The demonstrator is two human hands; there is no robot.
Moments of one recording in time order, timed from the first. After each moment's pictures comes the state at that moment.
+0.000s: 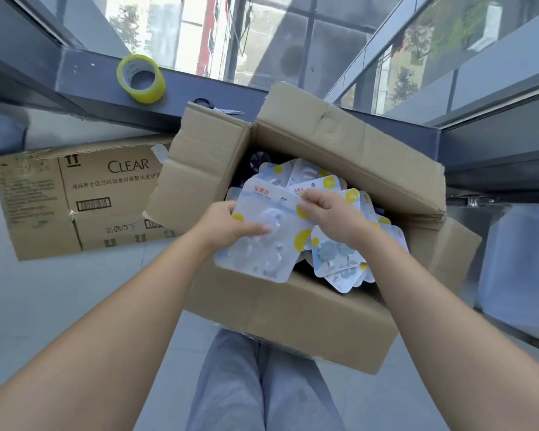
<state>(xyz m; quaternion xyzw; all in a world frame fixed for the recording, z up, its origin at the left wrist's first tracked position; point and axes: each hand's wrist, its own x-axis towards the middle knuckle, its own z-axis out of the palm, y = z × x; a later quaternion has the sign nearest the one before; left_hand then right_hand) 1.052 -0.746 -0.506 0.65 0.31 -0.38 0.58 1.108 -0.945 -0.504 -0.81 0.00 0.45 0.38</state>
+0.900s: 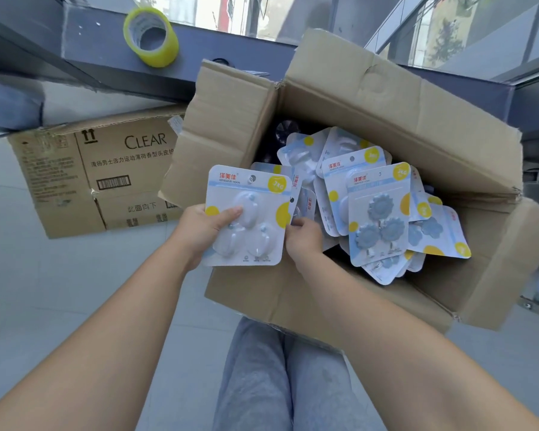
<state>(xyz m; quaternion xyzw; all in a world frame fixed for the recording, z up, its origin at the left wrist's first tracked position) 1.009 -0.706 -0.560 0.56 0.48 -0.28 0.61 1.016 -0.867 -0.627 -0.75 0.36 0.40 0.39</state>
